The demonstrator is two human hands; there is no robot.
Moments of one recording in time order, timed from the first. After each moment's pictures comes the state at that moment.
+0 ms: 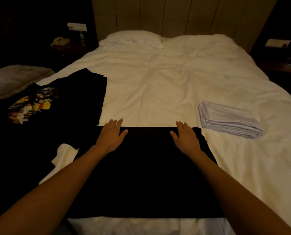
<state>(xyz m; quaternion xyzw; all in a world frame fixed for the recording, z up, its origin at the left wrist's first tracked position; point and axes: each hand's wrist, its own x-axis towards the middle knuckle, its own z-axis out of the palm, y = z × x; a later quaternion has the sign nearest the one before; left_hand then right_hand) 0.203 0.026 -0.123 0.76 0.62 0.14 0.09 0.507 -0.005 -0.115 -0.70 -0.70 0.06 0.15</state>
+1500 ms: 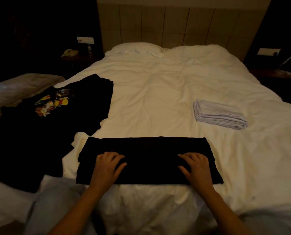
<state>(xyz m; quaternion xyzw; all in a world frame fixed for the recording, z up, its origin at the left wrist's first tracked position) 0.175 -0.162 -0.185 0.78 0.50 0.36 -0.14 0.521 -0.191 -0.173 -0.61 -0.72 -0.13 0.30</state>
